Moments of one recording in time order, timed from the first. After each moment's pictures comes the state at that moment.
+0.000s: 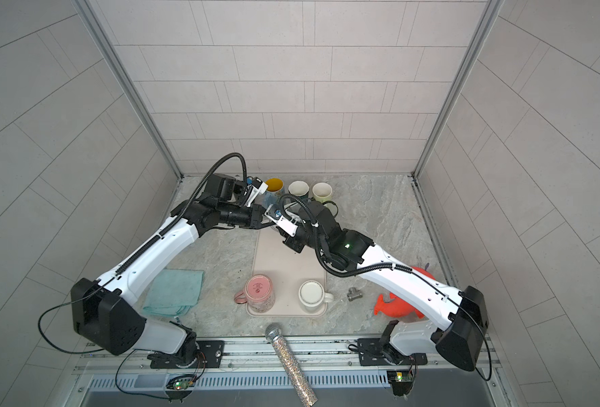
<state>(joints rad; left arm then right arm) -0.40 1.45 1.33 -0.63 0.78 -0.39 0.83 1.29 1.21 -0.32 0.04 -0.35</state>
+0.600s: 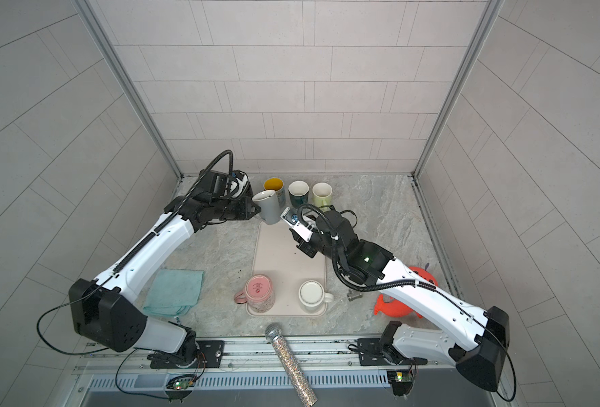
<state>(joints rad) -0.31 1.45 1.35 -0.68 0.31 -0.34 0.83 1.11 1.08 -0.32 0.14 -0.33</state>
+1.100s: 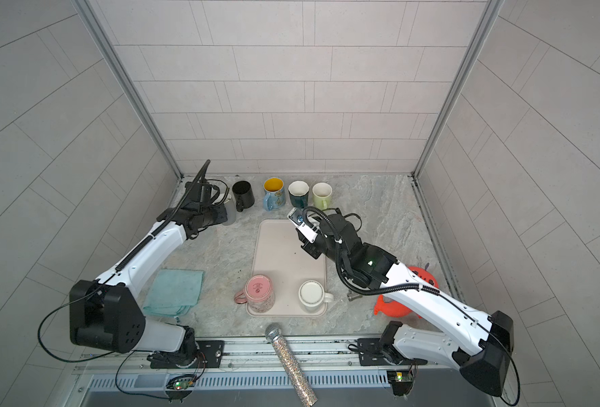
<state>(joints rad) -0.15 1.43 1.14 -0.53 -0.14 -0.35 0.82 1.09 1.04 -0.32 0.20 -0.31</state>
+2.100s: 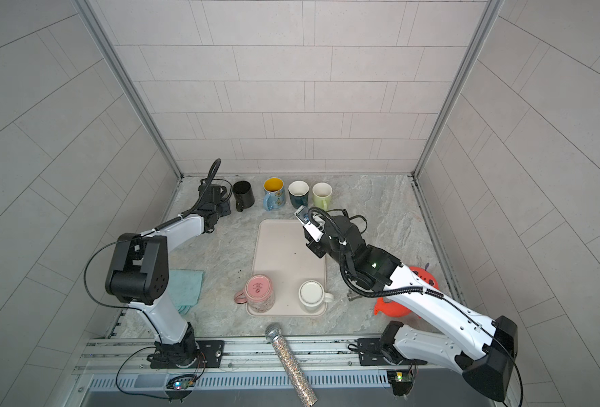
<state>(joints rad) -0.10 1.78 1.12 -0.03 -0.30 -0.32 0.80 1.05 1.01 -0.32 0.27 -0.28</state>
